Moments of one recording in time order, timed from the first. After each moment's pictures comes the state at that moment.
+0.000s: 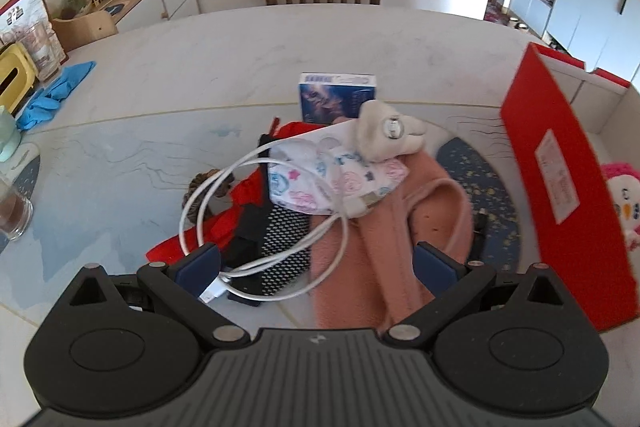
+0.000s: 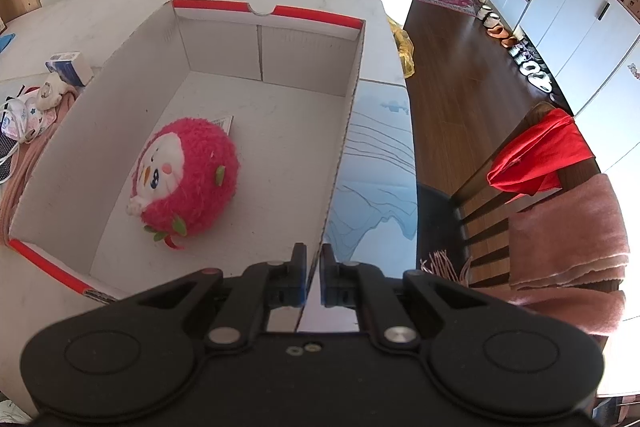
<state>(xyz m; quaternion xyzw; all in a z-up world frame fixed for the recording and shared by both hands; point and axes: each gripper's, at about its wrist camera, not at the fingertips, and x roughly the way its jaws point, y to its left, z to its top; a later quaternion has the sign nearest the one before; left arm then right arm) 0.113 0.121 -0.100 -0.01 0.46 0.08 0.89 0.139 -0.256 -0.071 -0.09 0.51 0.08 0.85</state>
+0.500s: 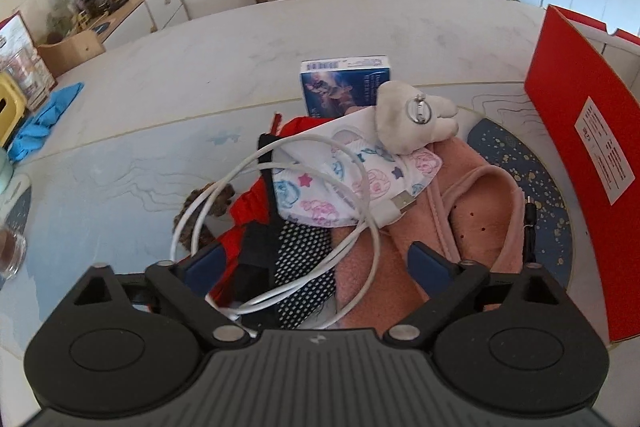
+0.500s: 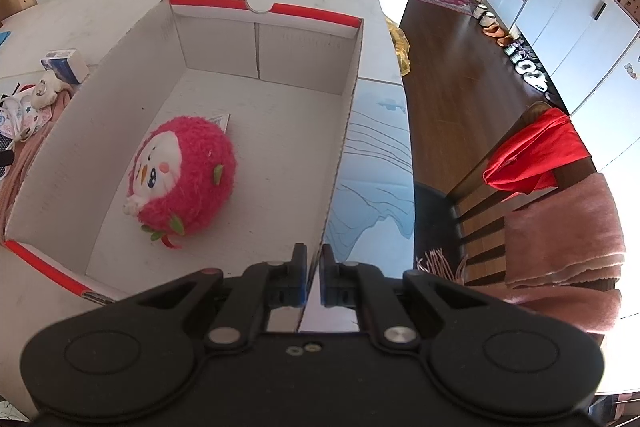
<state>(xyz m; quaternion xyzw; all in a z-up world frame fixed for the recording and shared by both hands) 0.138 0.126 -0.135 0.04 0.46 0.06 0.89 0.140 -0.252 -0.071 -0.09 0.52 0.08 0.85</state>
